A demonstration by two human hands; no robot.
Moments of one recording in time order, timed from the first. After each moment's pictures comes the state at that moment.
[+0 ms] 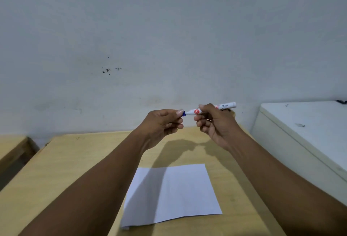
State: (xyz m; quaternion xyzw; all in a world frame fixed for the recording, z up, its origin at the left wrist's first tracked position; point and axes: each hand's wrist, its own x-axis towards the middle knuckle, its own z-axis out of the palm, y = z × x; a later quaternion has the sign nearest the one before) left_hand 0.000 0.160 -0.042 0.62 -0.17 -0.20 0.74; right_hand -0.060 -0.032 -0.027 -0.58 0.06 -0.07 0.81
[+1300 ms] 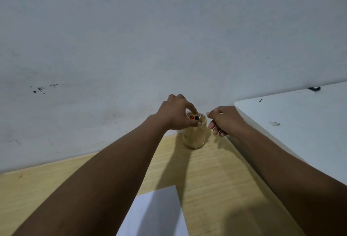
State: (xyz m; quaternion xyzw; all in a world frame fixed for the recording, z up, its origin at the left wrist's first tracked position) left_hand 0.057 -0.022 -0.009 0.91 -0.39 0.03 0.16; right_hand -0.027 -0.192 -0.048 -0.79 0.22 -0.14 0.56
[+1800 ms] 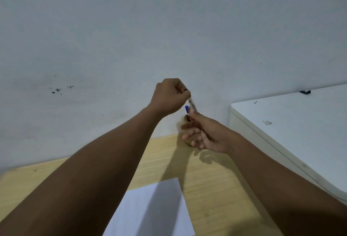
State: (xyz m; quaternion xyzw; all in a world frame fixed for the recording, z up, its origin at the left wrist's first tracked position) left_hand 0.025 0.006 0.041 0.84 -0.31 0.13 0.42; right_hand -0.061 -0.130 -0.034 -0.68 0.12 0.07 0.72
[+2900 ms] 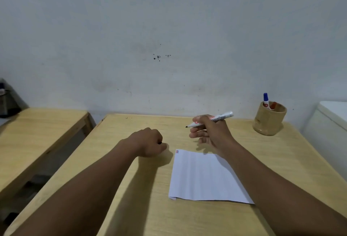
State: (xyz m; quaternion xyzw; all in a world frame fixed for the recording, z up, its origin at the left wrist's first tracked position) left_hand -0.027 0.320 -0.091 0.98 -0.15 -0.09 0.09; right_hand -0.041 0.087 -0.084 -0.65 0.07 0.01 0.76
